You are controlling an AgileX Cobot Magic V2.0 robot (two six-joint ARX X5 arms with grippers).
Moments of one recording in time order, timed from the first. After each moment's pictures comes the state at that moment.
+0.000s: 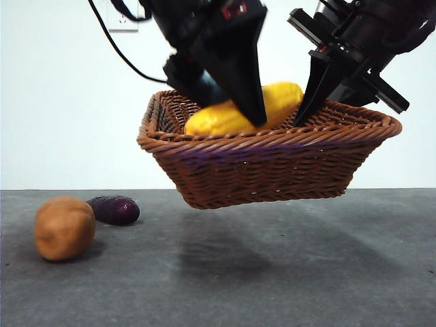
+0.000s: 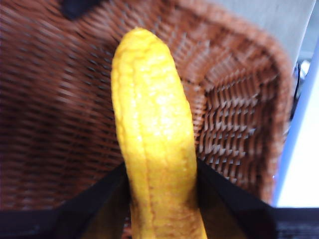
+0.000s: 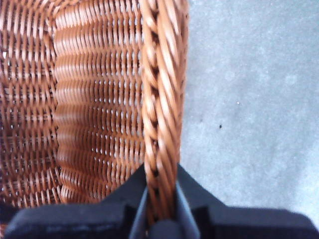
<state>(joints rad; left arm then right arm) -0.85 1.63 1.36 -0.77 0.18 0.20 0.36 1.46 1.11 -0.57 -0.43 0.26</state>
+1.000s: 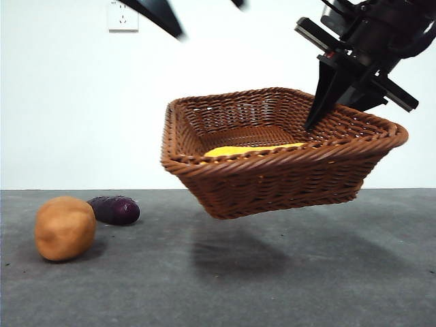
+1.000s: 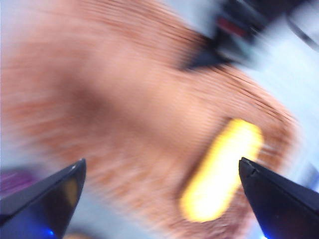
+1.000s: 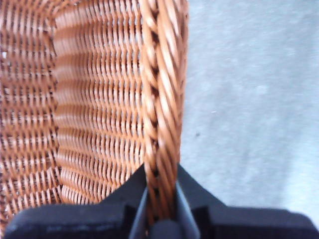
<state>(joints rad) -0.79 1.44 1.53 -0.89 -0.04 -0.04 0.32 1.46 1.11 -0.56 -0.38 0.23</state>
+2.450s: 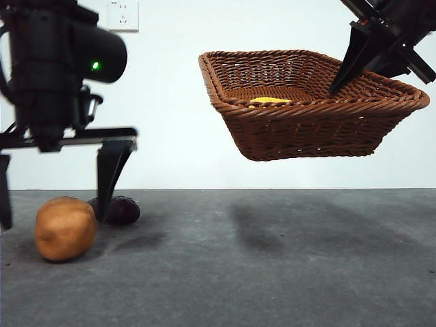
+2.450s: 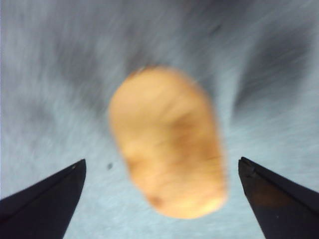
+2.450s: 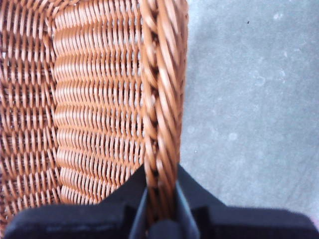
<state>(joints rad) -0.44 1.68 1.17 -0.95 0.00 -0.60 0.14 1.46 1.24 -0.62 -0.55 0.09</state>
